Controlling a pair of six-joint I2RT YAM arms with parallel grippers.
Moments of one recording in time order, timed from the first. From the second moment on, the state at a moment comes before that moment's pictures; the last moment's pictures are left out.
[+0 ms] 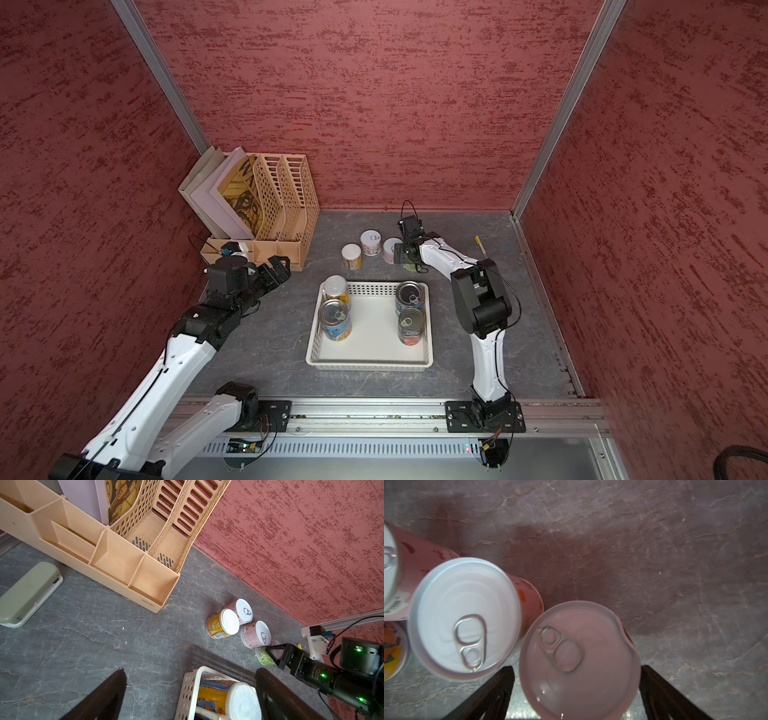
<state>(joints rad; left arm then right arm) -0.20 0.88 0.82 -0.47 -0.10 -0.69 0.38 2.09 1.58 -0.57 0.19 0.42</state>
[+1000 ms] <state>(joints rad) -0.14 0.90 0.80 -0.45 0.00 -0.72 0.25 2.14 1.56 -0.58 0.26 0.43</state>
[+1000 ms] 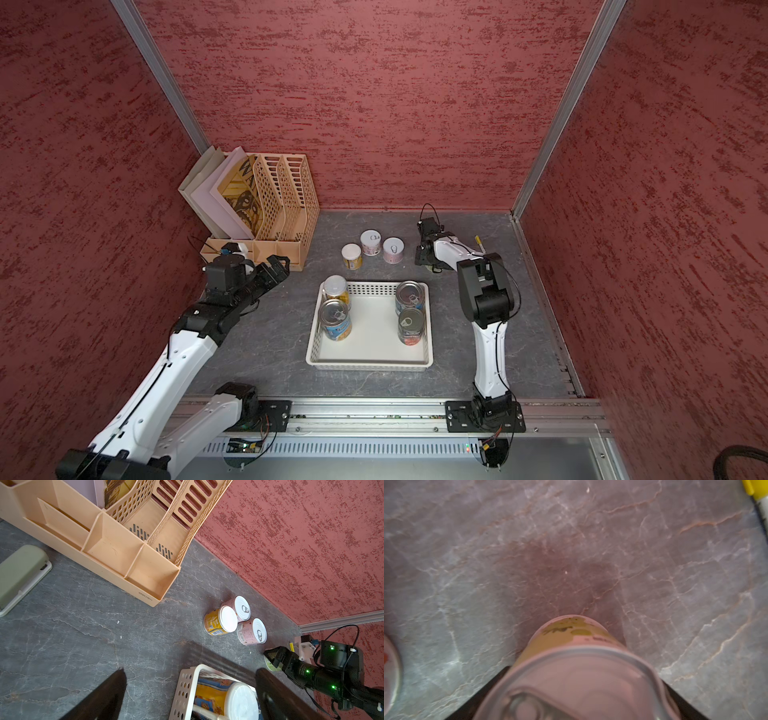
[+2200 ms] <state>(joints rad) -0.12 0.92 0.80 -0.45 0.04 -0.72 0.24 1.99 1.44 -0.49 0.27 0.39</state>
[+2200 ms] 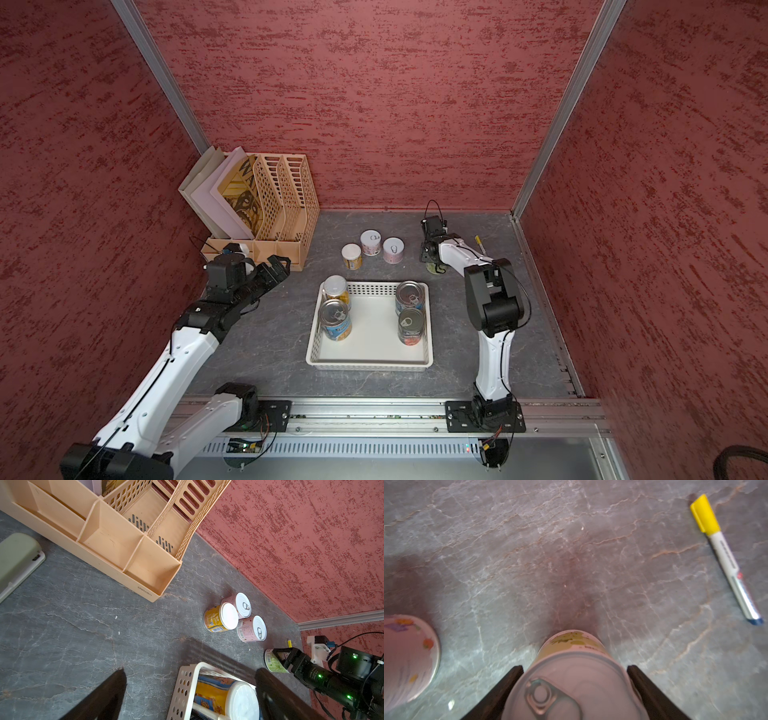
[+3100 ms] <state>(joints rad) -0.10 0.92 0.80 -0.45 0.07 -0.72 0.66 1.36 1.28 -0.53 0.29 0.41</state>
